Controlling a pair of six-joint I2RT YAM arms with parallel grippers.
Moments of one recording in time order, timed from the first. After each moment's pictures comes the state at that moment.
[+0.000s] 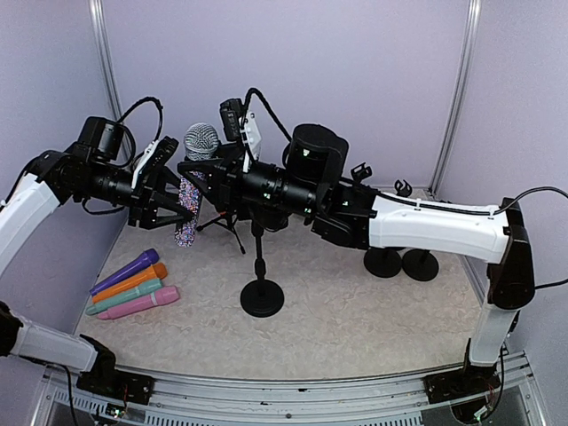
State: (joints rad) left arm -0.37 1.22 1.41 -0.93 0.94 0.69; right arm 1.15 1.86 1.69 0.40 -0.17 0.11
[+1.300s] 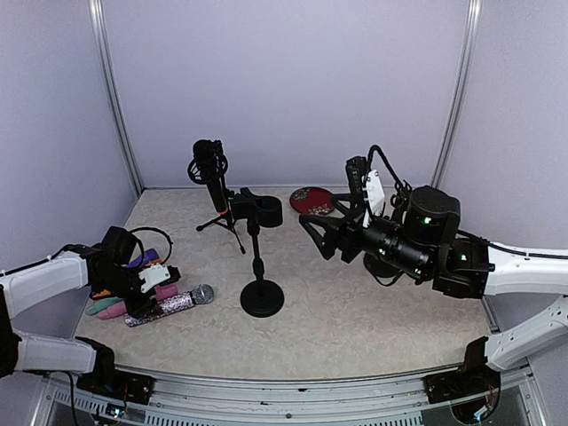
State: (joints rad) left arm -0.20 1.11 0.56 -0.66 0.16 0.82; right arm 1.13 1.16 0.88 0.27 0.27 0.10
